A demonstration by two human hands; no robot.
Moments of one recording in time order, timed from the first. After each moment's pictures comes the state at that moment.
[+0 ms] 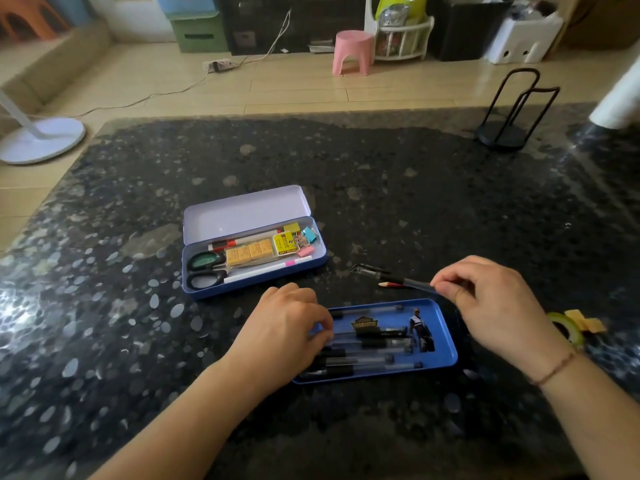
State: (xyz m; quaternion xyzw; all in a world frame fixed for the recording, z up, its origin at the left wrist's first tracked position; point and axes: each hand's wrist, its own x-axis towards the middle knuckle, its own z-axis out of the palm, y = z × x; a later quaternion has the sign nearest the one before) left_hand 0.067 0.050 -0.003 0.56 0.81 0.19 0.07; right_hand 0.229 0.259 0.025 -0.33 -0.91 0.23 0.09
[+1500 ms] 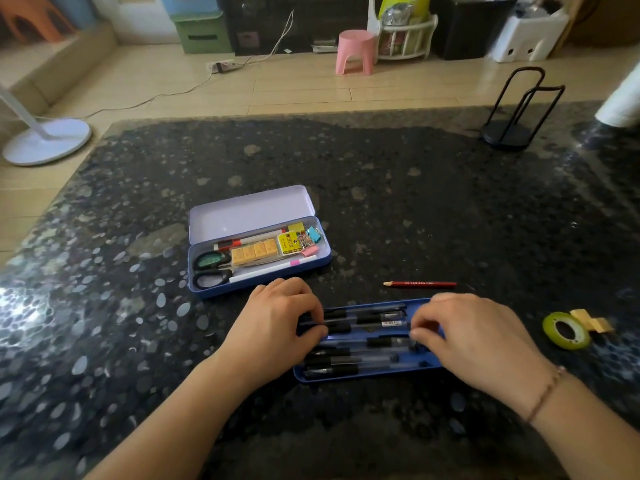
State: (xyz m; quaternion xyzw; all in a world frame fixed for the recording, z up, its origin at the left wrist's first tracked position) left_hand 0.052 0.038 -0.010 0.53 0.82 0.21 0.07; right_hand 0.227 0.224 0.033 -0.23 -0.96 0.13 -0.07
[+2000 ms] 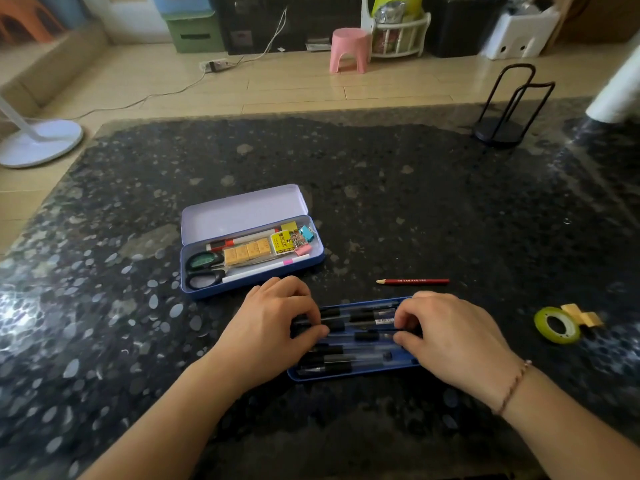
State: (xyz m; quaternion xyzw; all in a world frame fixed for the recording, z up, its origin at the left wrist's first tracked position) left_hand 0.054 0.038 -0.009 0.54 0.81 0.22 0.09; right_hand 0.220 0.213 0.030 -0.25 -0.95 0.15 -0.09
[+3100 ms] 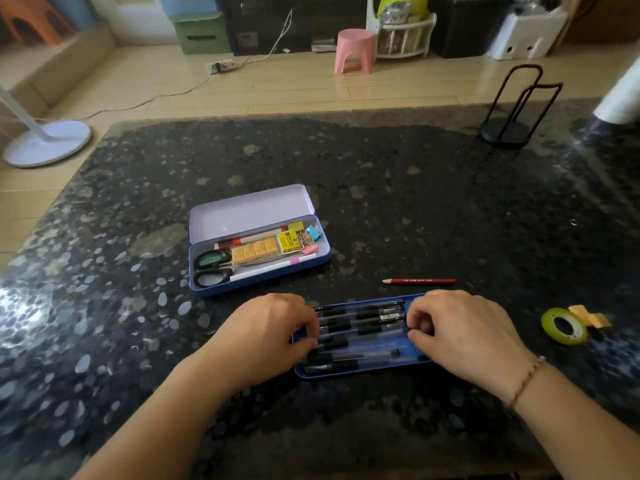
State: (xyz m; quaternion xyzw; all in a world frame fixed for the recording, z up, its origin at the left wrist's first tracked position) left_hand 0.048 0.030 0.009 0.57 0.80 0.12 0.17; right_hand 0.222 0.219 0.032 -0.26 -0.95 0.11 -0.10
